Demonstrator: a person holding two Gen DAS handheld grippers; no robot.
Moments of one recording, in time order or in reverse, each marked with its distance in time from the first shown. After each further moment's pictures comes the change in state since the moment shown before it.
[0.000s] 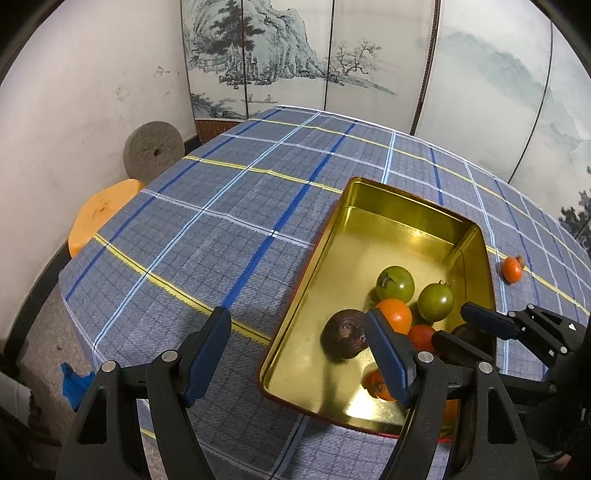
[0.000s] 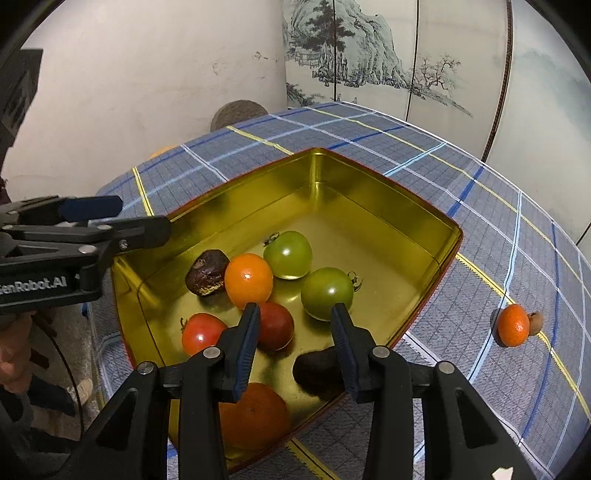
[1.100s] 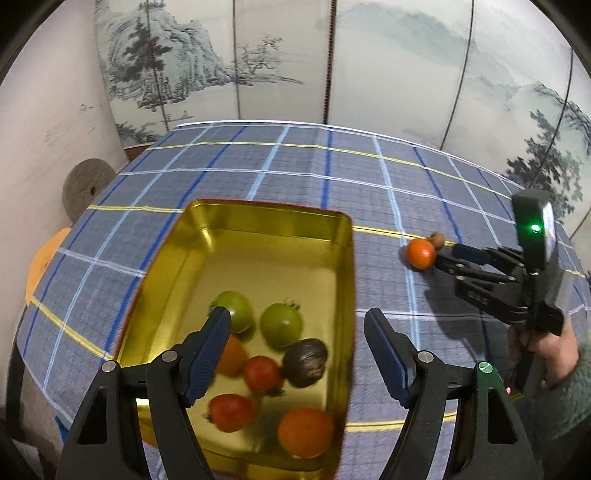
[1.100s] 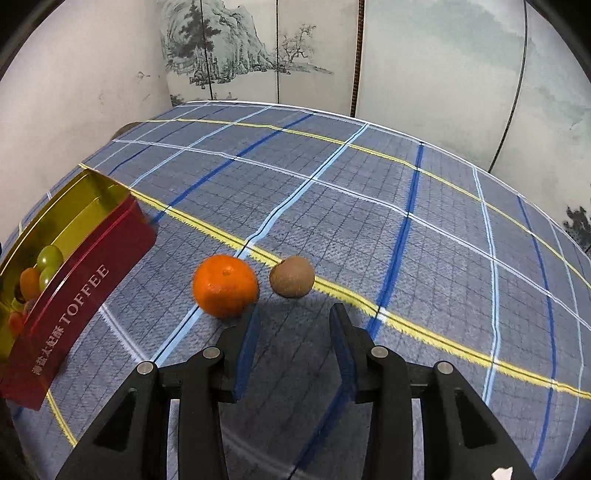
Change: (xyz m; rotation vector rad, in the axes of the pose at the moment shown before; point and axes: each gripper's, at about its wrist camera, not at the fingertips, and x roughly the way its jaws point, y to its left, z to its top) left arm 0.004 -0.133 0.016 0.213 0.019 -0.164; right arm -0.013 -0.201 -0.051 0.251 0.016 -0.267
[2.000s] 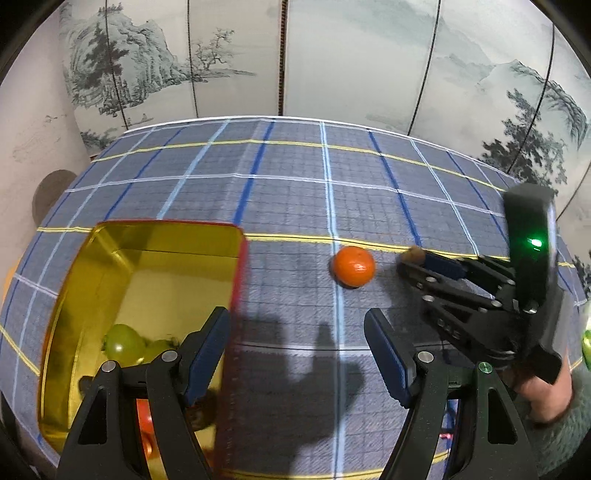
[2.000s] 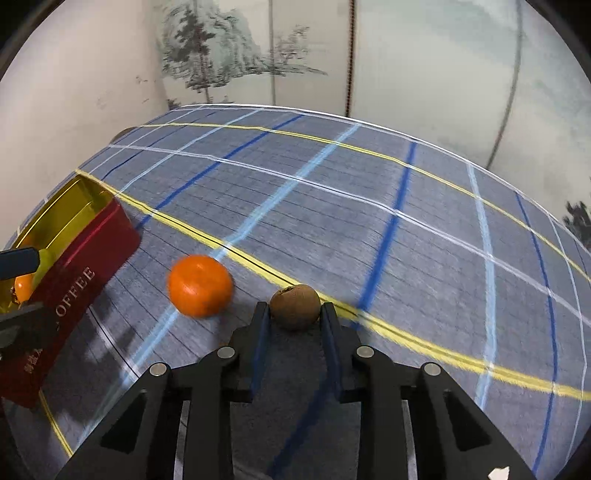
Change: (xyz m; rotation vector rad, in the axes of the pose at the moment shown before) left arm 0.048 -0.076 0.021 0.062 0.031 -0.087; right arm -0.001 -0.023 -0.007 0.028 -0.019 0.000
